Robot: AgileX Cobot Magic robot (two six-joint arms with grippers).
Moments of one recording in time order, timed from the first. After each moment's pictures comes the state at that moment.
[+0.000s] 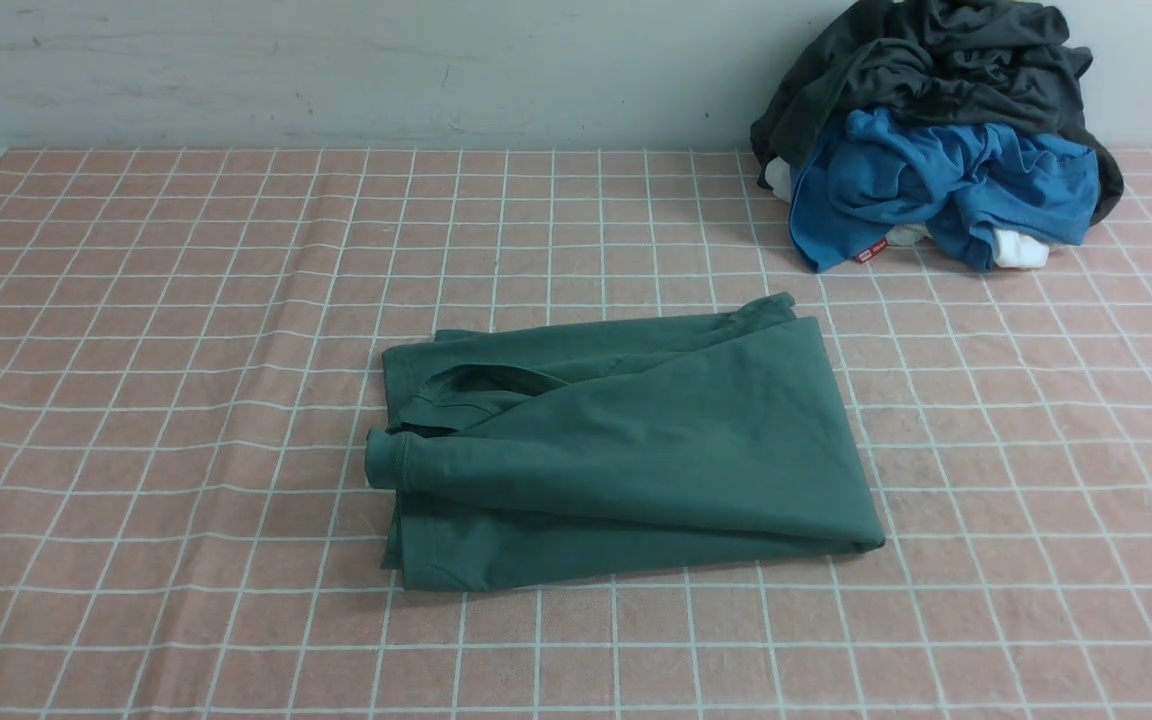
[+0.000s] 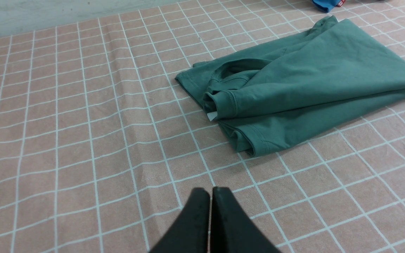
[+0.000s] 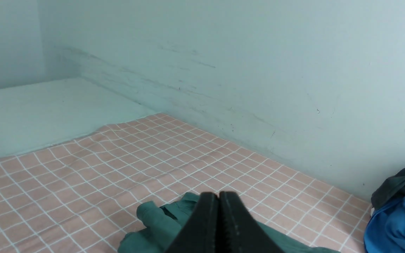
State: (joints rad) right arm 0.65 0.26 -0.64 0.05 0.55 -0.08; left arm -0.22 0.05 -0.47 -0.10 0.86 0.13
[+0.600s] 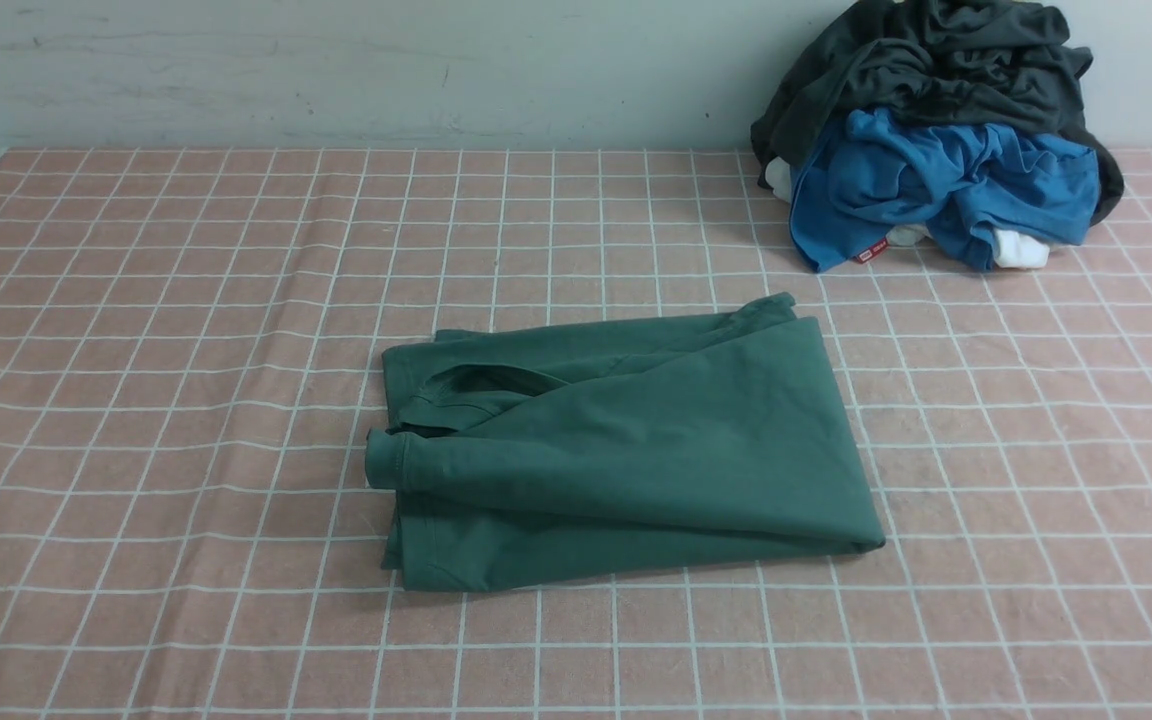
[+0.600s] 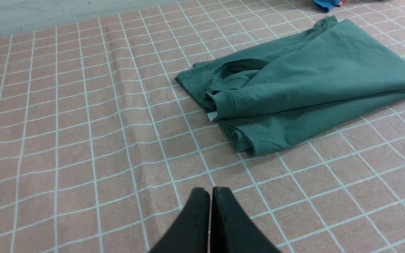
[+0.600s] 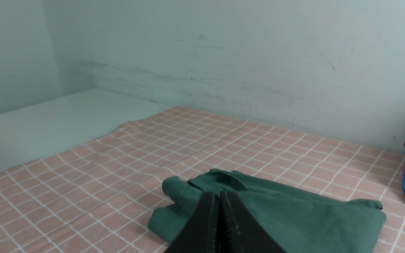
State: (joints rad) right arm 0.65 0.04 -0.33 0.07 0.42 0.05; left arm -0.22 0.05 -0.47 -0.10 0.86 0.13
